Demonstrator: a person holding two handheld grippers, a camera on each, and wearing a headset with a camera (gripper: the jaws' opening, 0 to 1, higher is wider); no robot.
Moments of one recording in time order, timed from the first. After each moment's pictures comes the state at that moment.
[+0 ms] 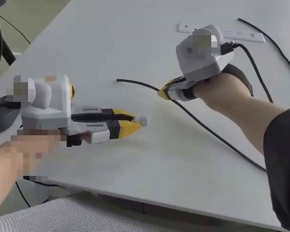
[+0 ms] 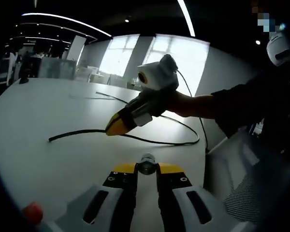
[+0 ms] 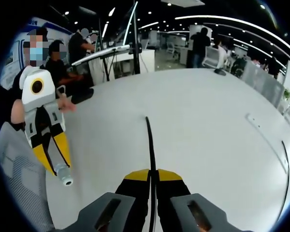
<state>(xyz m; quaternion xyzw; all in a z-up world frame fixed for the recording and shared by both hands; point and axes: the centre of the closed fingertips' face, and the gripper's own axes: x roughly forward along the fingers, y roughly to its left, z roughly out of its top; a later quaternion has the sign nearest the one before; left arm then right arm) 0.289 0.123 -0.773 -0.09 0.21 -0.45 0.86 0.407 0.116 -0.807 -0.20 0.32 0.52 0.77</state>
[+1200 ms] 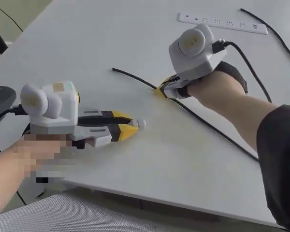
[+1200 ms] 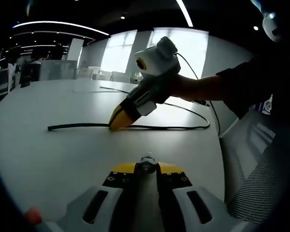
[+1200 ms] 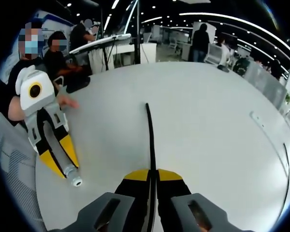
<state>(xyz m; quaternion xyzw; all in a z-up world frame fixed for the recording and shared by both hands) 0.295 0.127 -0.811 -0.04 0.21 -0.44 0.87 0.399 0.116 -0.825 -0.23 0.33 0.51 0.76</state>
